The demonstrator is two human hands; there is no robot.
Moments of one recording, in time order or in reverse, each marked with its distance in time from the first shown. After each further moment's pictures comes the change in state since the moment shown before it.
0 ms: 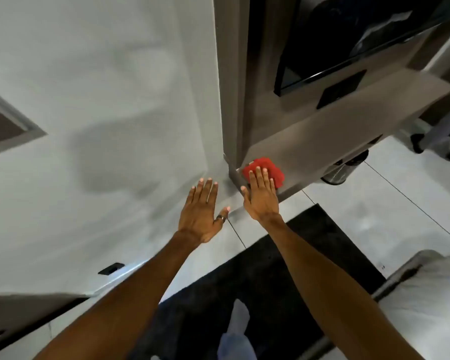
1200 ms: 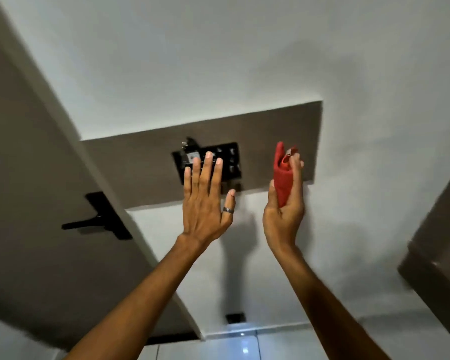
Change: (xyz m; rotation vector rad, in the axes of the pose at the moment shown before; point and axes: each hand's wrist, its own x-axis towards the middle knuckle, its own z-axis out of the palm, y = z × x) left_hand -0.270 -0.368 -0.243 0.260 1.144 -0.178; right_hand -0.126 -0.546 -0.014 1.249 0.706 -0.625
